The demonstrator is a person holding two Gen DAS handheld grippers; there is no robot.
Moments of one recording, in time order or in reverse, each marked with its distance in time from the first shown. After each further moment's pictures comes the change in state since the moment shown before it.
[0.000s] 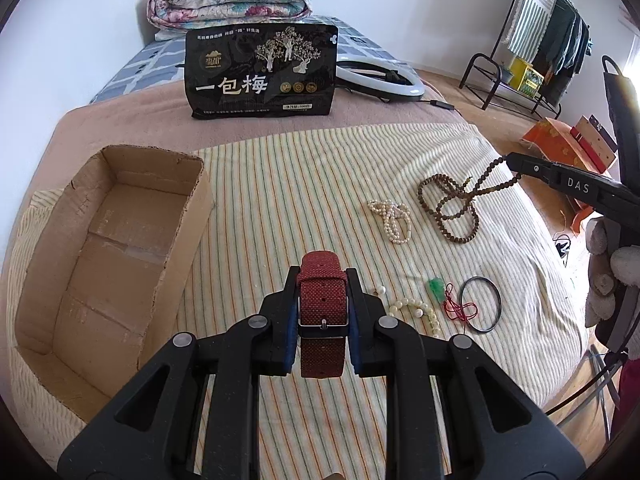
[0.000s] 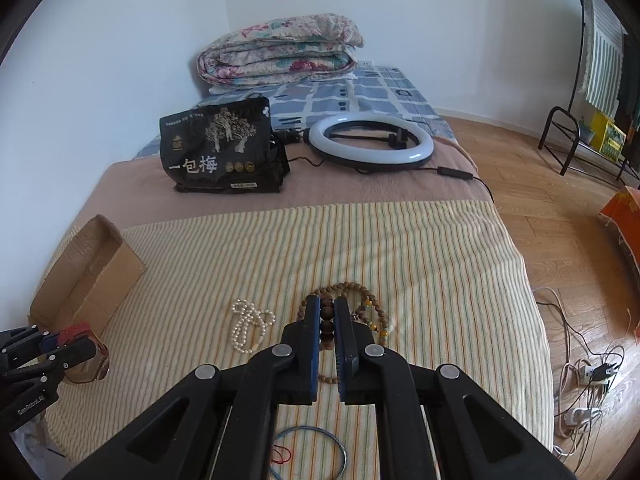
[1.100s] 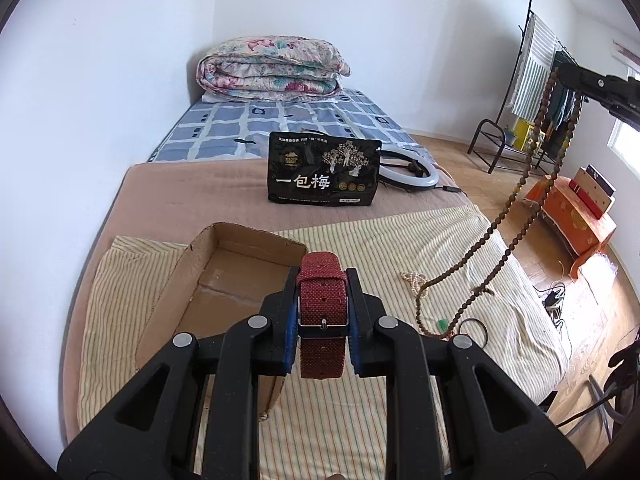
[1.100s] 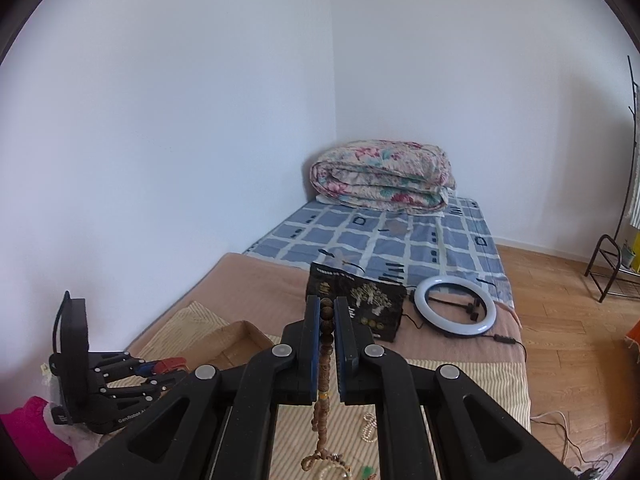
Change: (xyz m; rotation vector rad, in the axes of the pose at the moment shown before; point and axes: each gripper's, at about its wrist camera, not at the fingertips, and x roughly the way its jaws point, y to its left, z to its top) left arm -0.155 0.083 0.015 -0.047 -0.229 0.041; right arm -0.211 0.147 0.094 -0.221 -0.348 0.223
